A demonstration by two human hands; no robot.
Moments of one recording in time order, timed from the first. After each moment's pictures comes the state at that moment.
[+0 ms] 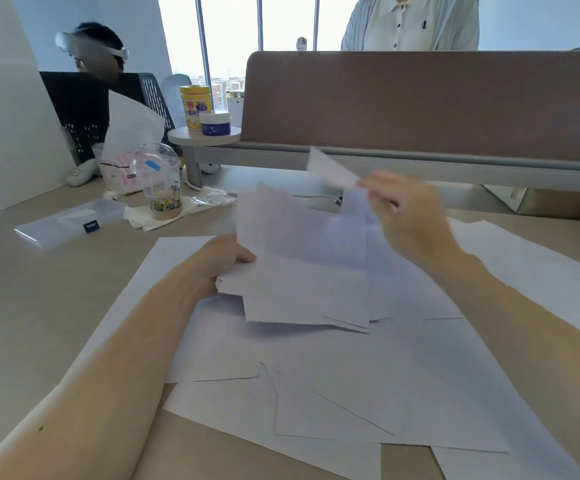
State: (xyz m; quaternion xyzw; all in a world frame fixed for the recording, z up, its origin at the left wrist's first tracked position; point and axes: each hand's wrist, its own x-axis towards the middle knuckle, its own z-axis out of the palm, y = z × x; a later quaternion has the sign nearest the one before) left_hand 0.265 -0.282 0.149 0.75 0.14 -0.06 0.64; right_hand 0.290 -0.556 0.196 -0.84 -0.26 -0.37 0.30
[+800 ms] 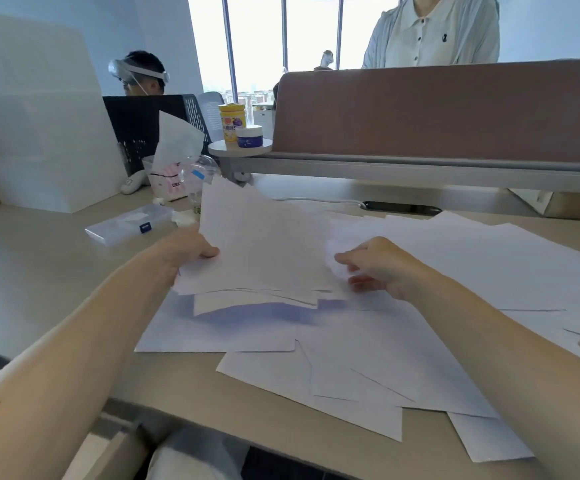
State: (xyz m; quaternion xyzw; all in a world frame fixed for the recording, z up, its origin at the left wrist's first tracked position) left_hand 0.213 -0.201 0.190 0.86 0.21 0.02 0.46; right_hand 0.254 -0.498 0.170 -0.82 0.01 0.14 0.55
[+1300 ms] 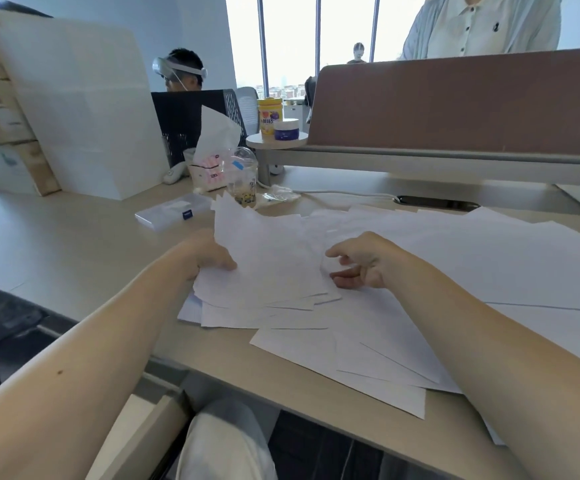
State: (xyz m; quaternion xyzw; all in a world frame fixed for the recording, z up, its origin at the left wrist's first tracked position) left_hand 0.172 -0.177 0.176 0.84 0.26 -0.02 0.47; right_hand 0.236 -0.432 0.171 -0.76 0.03 0.24 0.61
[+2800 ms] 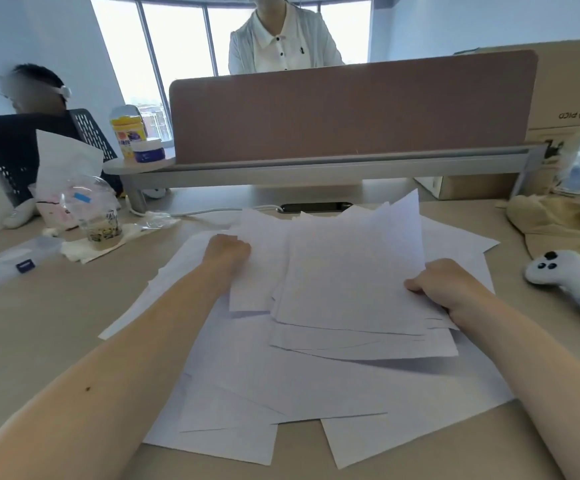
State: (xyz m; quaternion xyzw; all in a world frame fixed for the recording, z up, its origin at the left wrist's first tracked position) left_hand 0.313 -0.395 0.144 0.80 0.16 0.07 0.58; right_hand 0.240 -0.717 0.135 -0.82 0.19 0.02 0.55
